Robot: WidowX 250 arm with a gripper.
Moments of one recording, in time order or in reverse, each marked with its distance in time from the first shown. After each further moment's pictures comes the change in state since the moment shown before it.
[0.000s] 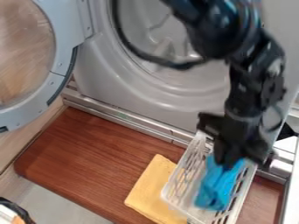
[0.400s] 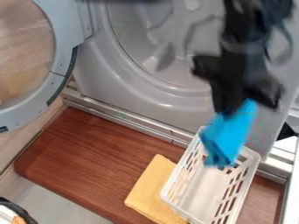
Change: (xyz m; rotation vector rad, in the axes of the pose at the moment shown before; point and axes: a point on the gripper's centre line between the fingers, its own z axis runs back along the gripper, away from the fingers) arm 0.009 0.027 0.092 -0.004 -0.115 0.061
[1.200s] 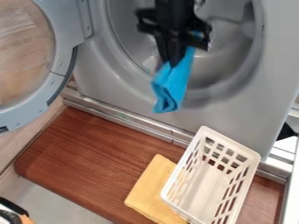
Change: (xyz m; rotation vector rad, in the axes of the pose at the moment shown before) arm 0.032 0.093 -0.017 0.032 -0.022 0.105
